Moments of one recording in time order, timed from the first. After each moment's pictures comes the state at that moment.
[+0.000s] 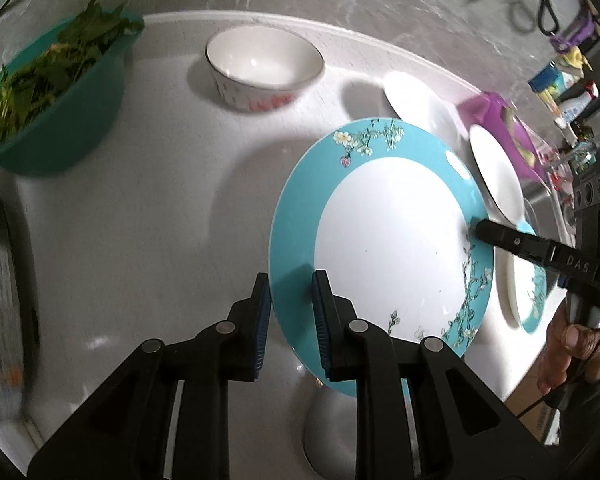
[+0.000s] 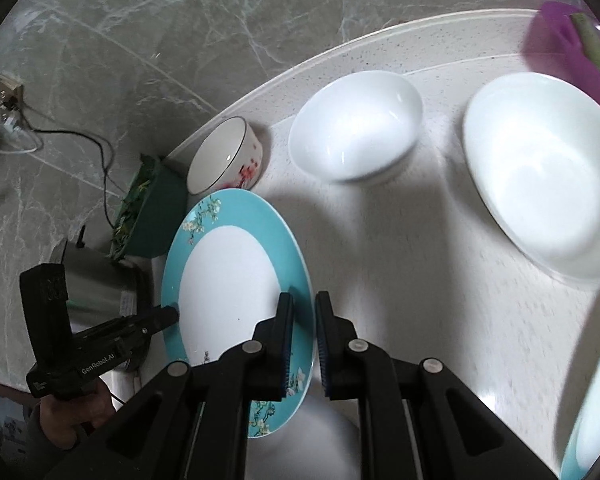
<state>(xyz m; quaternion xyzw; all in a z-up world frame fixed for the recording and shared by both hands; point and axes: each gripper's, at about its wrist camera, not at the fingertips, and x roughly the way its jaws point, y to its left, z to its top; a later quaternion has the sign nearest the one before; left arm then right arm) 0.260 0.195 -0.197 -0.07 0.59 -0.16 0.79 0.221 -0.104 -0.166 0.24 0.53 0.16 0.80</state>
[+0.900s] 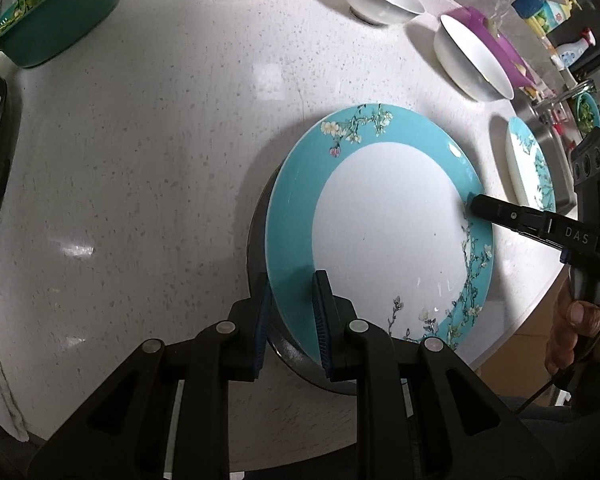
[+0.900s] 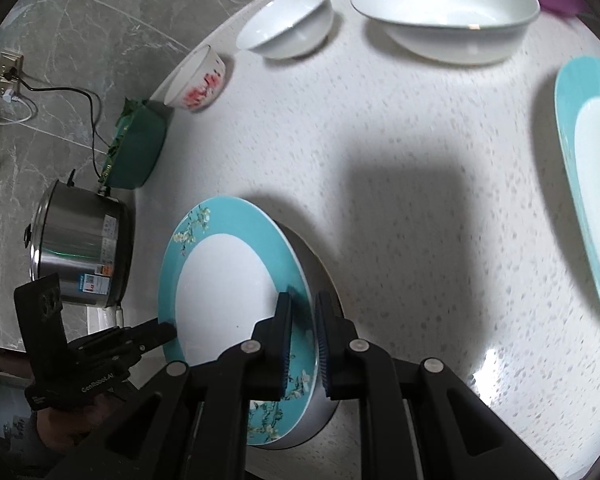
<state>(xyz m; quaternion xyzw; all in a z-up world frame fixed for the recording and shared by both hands) 0.143 0.161 -0.239 -0.03 0.64 -0.16 0.75 0.106 -0.117 -0.214 0.25 0.58 0.14 0.76</state>
